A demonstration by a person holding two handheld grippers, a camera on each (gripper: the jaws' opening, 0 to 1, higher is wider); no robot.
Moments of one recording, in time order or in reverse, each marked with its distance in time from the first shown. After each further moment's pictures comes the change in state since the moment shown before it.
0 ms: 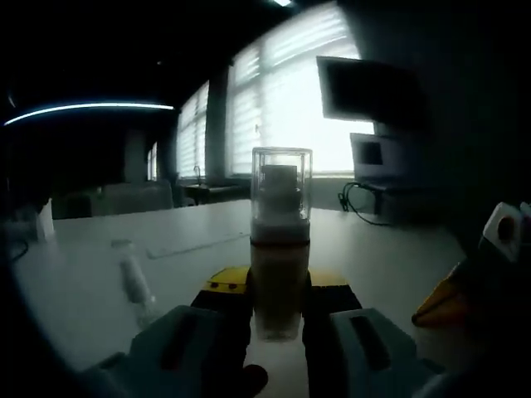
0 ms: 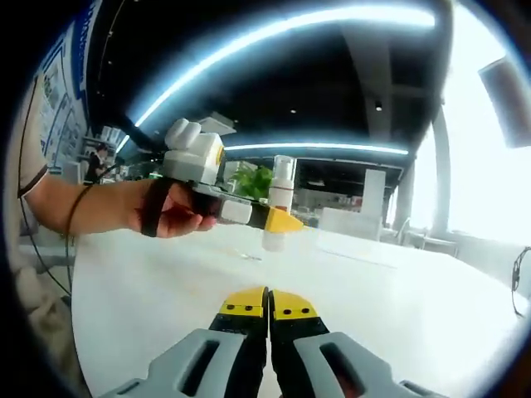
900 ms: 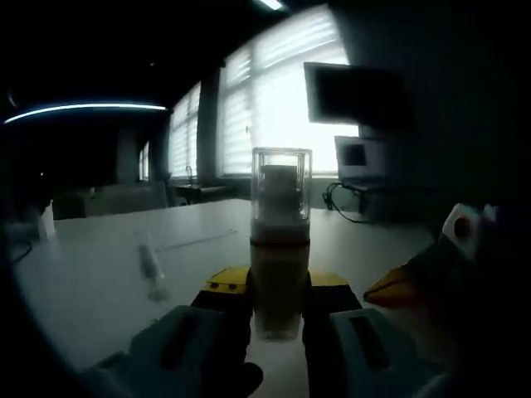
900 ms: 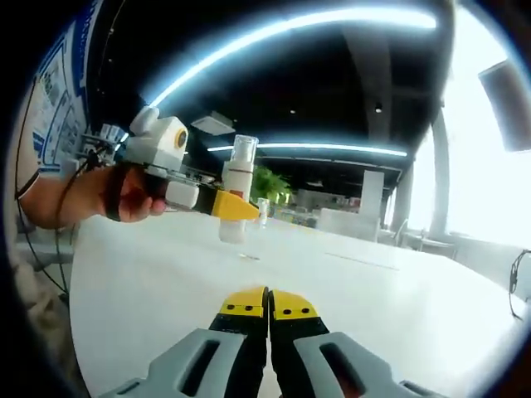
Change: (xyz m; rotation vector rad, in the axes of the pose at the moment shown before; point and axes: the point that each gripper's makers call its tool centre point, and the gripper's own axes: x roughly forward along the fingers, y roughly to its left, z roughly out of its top) left arm -0.053 -0.013 0.003 -0.004 0.006 -0.065; right arm 0.000 -0.001 0.000 -0.014 0.001 -0.012
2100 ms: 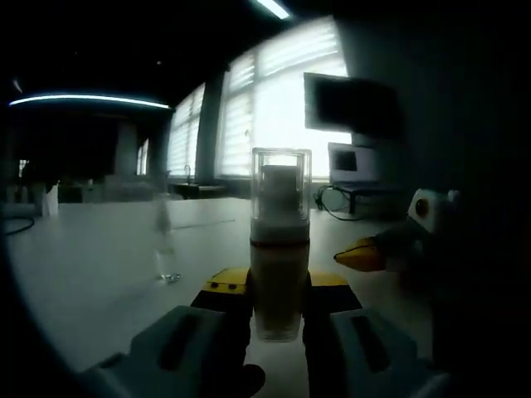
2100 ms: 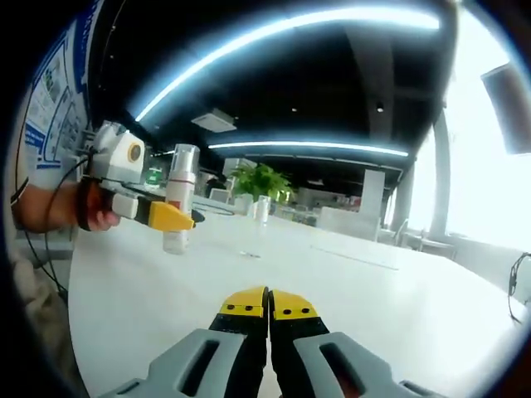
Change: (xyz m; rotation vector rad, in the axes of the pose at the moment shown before) left arm -0.063 -0.011 -0.035 -0.051 -0.029 -0.024; right arm 0.000 0.001 -0.002 -0.013 0.013 0.002
